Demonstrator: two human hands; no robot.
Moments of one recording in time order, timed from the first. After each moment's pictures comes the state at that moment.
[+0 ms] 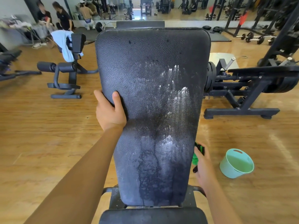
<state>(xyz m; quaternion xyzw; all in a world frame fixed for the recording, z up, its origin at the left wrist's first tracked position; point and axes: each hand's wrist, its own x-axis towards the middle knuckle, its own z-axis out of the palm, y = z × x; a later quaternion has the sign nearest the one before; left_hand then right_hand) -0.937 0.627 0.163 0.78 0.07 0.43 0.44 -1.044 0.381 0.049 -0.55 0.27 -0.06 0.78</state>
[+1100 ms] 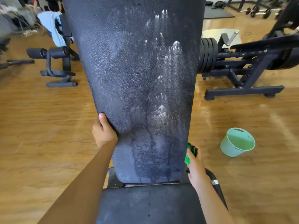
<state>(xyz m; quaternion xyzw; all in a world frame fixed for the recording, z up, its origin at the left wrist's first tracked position) -0.995 0.633 0.029 0.78 0.18 0.29 0.53 -1.091 0.387 -0.055 -0.56 0.32 -0.04 0.76</state>
